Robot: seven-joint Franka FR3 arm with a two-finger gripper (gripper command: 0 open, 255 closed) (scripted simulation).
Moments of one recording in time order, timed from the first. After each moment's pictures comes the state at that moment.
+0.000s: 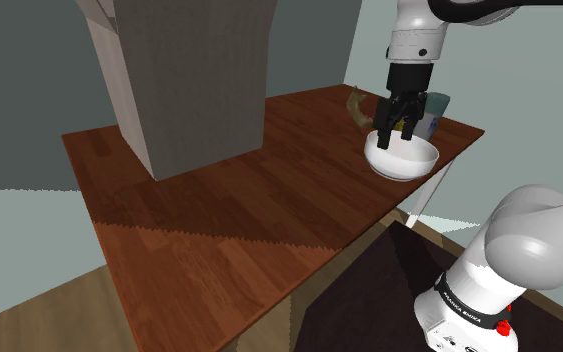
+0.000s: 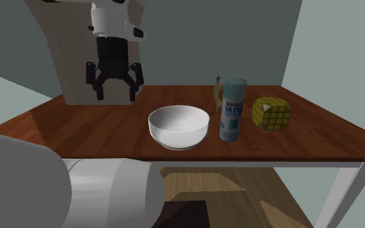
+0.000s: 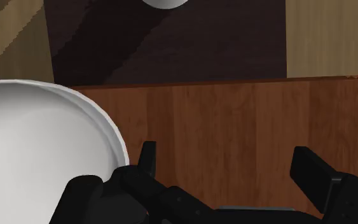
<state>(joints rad) -0.01 -0.76 0.03 -2.42 0.06 1.48 0.13</state>
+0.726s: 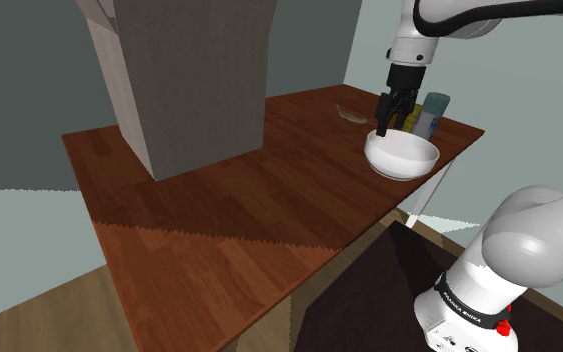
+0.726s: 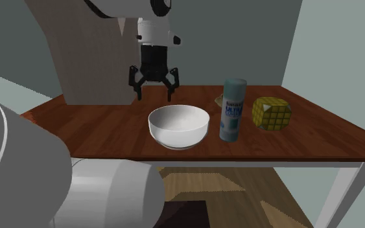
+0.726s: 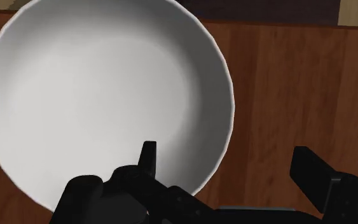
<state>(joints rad) -0.06 -0.63 -0.15 -2.39 -0.06 1.66 -0.12</state>
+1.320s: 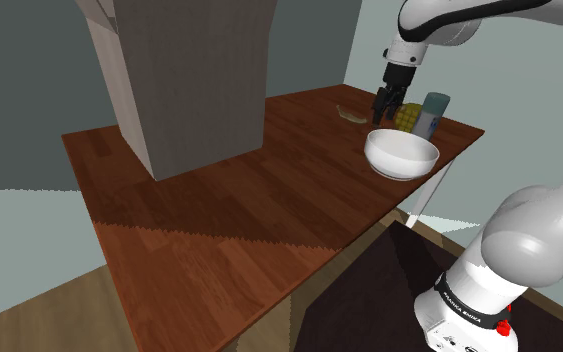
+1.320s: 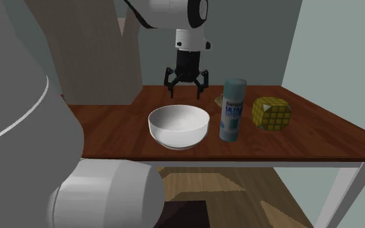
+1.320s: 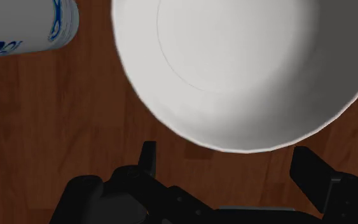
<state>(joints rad) -0.07 -0.39 -0.34 -2.24 -0.07 1.83 -0.39</state>
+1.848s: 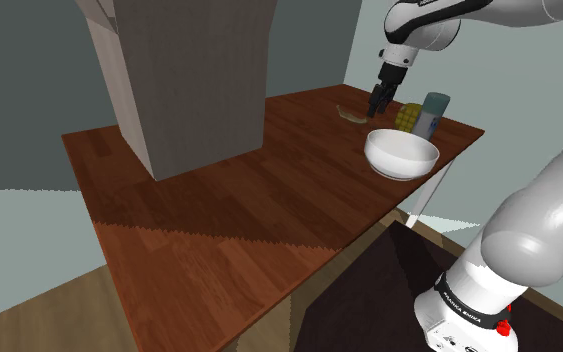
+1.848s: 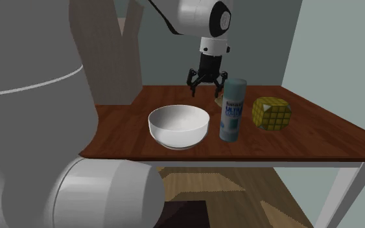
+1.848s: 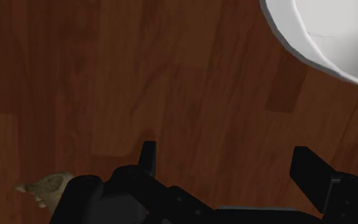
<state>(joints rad) -0.07 -0.12 -0.47 -2.03 0.06 1.92 -0.65</state>
